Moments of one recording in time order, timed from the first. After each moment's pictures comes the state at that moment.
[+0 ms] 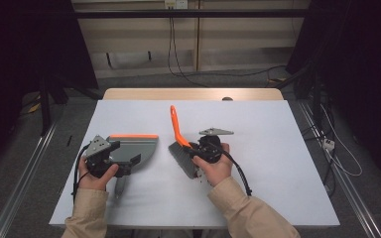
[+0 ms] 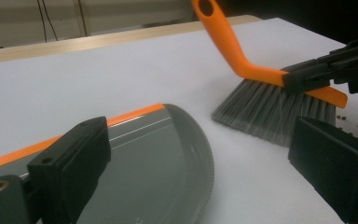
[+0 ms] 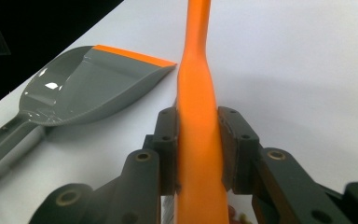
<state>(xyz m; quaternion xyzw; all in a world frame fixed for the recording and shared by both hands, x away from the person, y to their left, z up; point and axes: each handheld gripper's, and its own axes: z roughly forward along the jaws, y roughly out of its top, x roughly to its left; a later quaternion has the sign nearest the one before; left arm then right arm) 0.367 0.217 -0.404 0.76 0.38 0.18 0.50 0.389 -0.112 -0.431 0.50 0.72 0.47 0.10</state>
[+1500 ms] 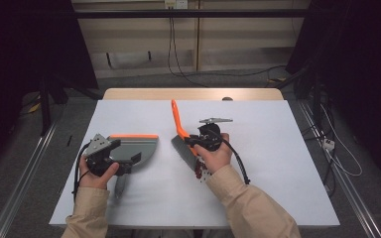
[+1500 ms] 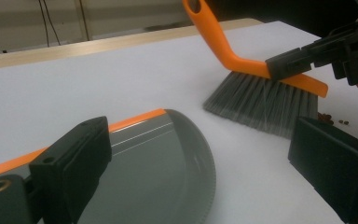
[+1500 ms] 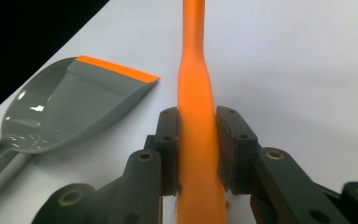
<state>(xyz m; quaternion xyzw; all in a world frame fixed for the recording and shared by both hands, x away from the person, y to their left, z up) 0.369 0.215 -0.401 0.75 0.38 0.18 0.50 0.419 -0.117 -0.420 0.53 0.72 0.45 0.08</state>
